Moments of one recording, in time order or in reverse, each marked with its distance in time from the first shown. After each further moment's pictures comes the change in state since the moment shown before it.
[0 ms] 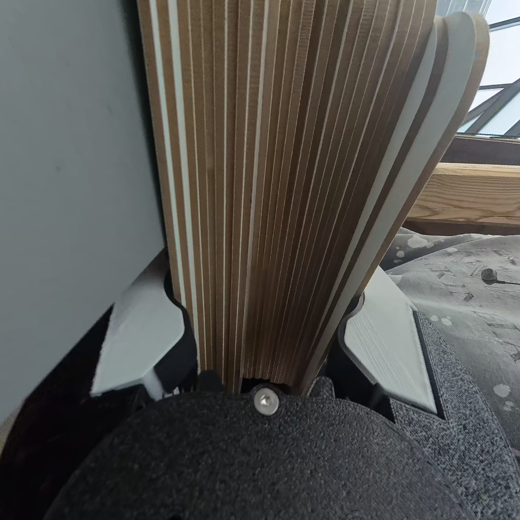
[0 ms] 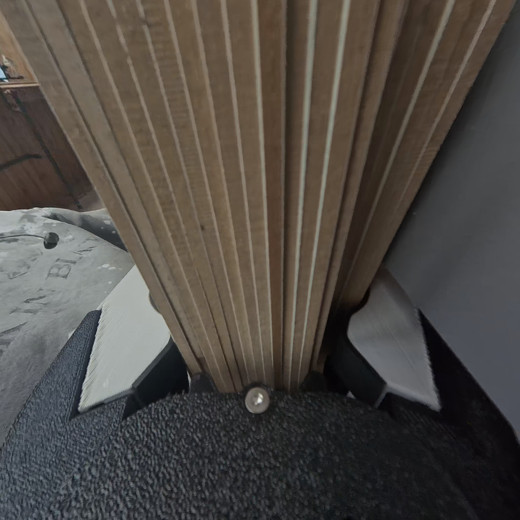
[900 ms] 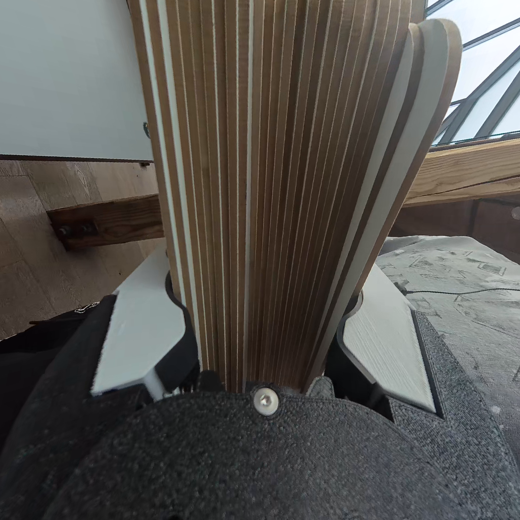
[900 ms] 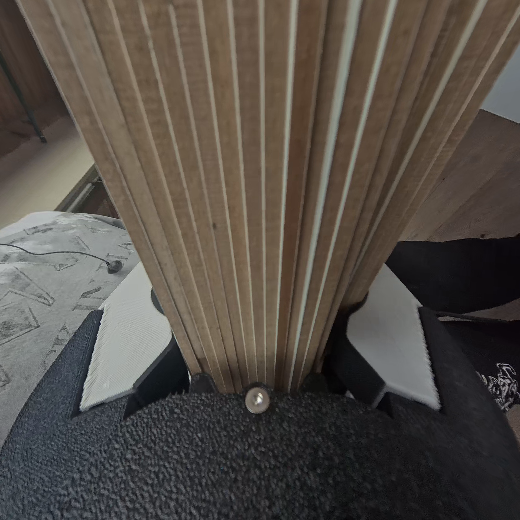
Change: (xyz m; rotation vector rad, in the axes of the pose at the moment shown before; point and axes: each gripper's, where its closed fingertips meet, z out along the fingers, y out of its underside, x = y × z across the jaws) left arm 0.226 0.069 -0.110 0.193 0.023 0.168; right arm -0.235 0.033 0.073 -0.141 0.041 -0.171
